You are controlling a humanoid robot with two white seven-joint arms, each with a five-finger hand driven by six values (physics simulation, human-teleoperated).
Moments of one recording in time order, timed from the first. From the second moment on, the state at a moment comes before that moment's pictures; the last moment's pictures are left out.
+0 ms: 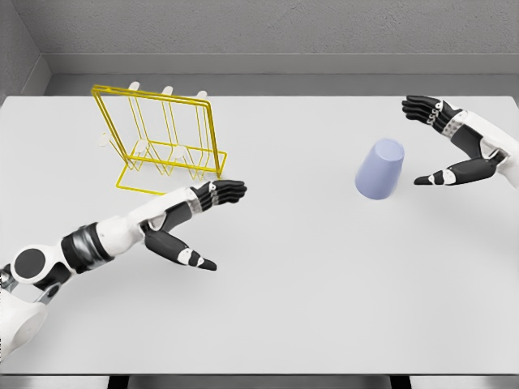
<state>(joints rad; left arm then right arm) -0.24 0.61 -0.54 -1.62 0.59 -0.25 -0.61 -0.51 -0.88 0.66 -1.20 -0.81 -0.61 0.61</state>
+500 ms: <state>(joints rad) -0.31 0.57 -0.66 -1.56 0.60 -0.30 -0.61 -0.49 -0.81 0.65 -1.00 -0.81 -0.61 0.61</state>
